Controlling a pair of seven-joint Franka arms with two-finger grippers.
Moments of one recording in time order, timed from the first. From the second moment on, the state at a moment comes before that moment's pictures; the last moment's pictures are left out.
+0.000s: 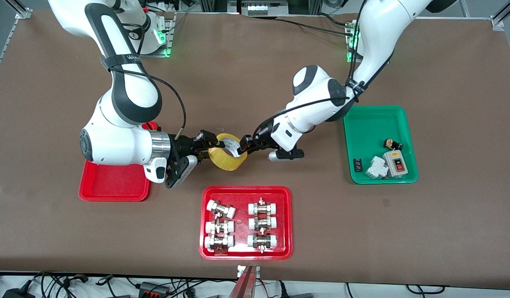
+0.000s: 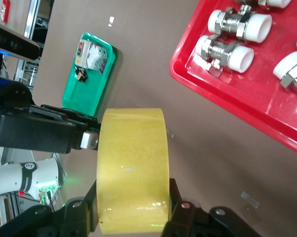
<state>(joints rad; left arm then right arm) -0.15 0.63 -0.61 -1.65 -0.39 2.77 -0.59 0.35 0.58 0.01 -1.40 0.84 1.92 -0.50</state>
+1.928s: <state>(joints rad) 0.29 0.32 -0.63 -1.37 0.18 1.27 0.12 -0.28 0.66 -0.02 -1.59 0.72 1.64 -0.53</state>
